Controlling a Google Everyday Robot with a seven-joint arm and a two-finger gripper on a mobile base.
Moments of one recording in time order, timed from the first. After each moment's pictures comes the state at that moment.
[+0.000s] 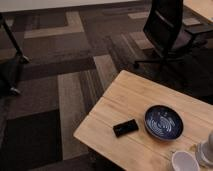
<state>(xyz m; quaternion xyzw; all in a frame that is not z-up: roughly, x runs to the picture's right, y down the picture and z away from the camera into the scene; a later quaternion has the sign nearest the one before) 0.404 0.335 0.651 -0.32 0.05 0.17 0.93</state>
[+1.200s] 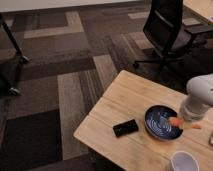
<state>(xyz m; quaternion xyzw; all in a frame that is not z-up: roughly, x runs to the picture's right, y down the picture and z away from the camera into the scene) 0.330 0.153 0.654 -0.32 0.06 0.06 0.94</state>
